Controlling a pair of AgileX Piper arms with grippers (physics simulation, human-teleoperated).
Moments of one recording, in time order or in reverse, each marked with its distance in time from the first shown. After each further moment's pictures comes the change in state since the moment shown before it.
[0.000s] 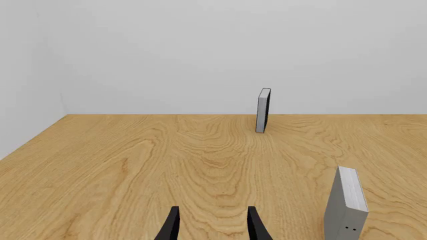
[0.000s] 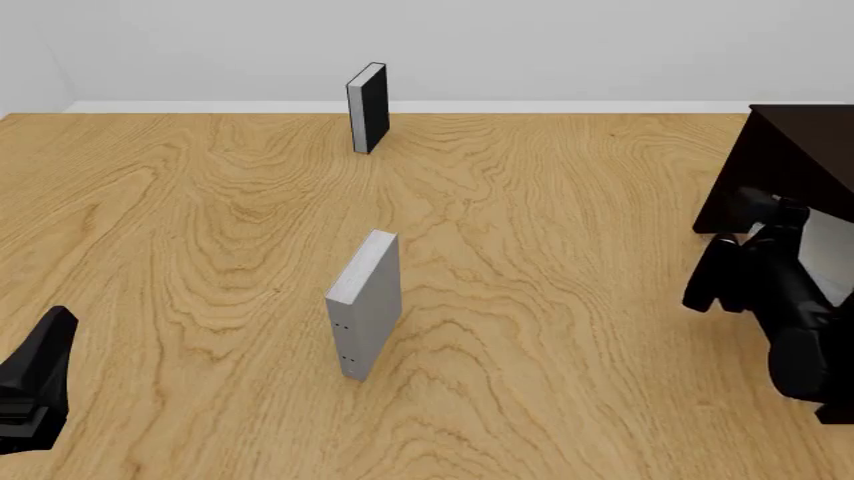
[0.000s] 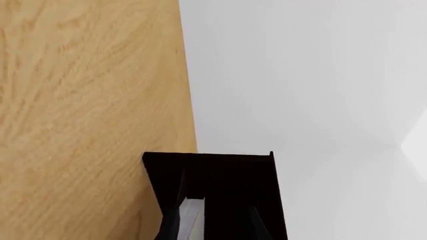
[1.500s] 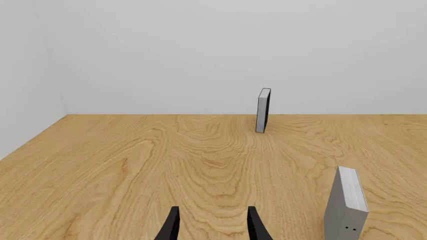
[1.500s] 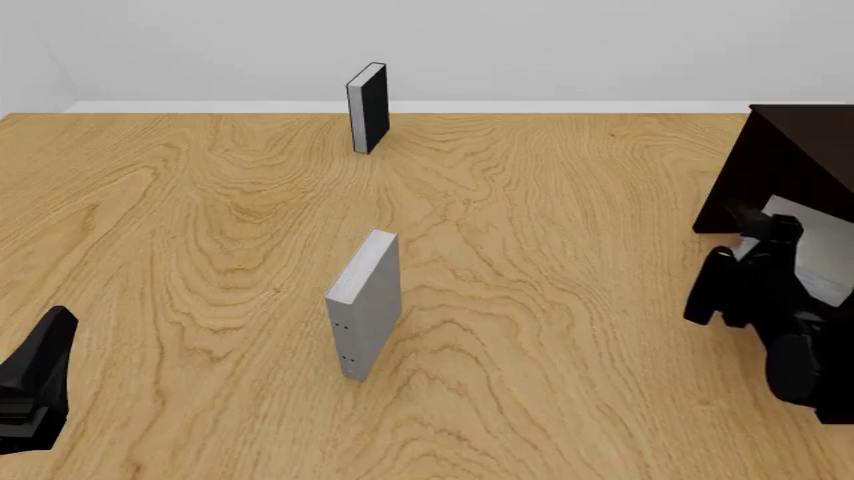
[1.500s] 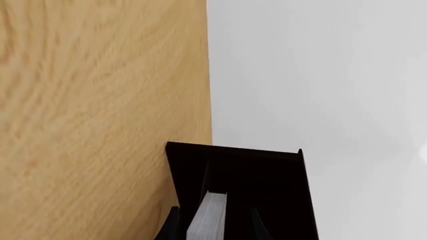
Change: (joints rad) left arm 0.000 0.000 0.000 0.000 0.000; right arm -0.031 0.084 -0.014 -0.001 -0.029
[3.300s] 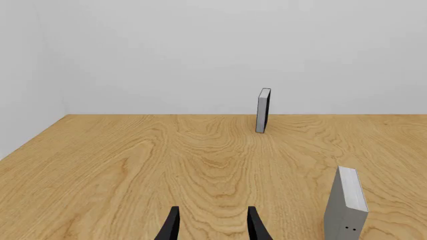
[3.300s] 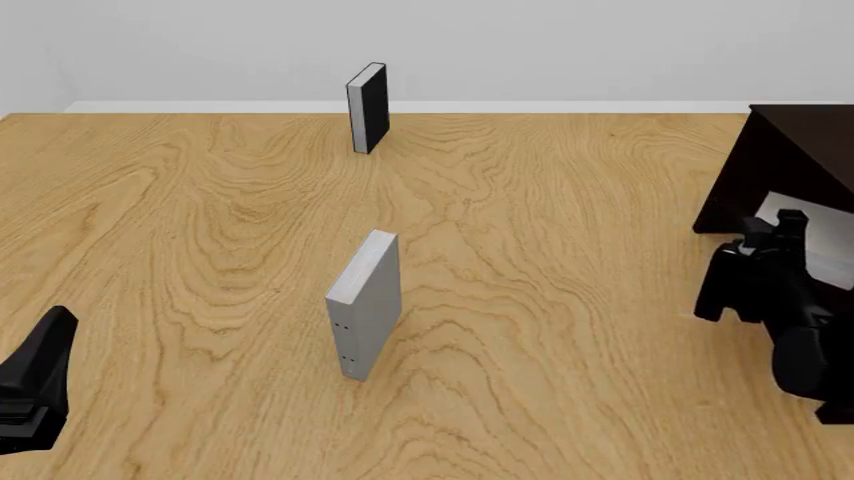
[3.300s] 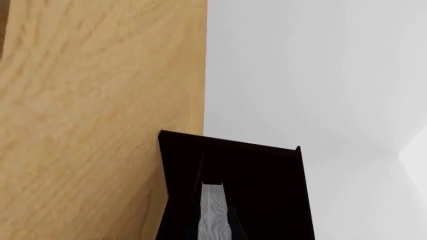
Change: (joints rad) left arm 0.000 0.000 0.000 0.000 0.000; right arm -0.034 0.004 -0.030 0.013 -0.087
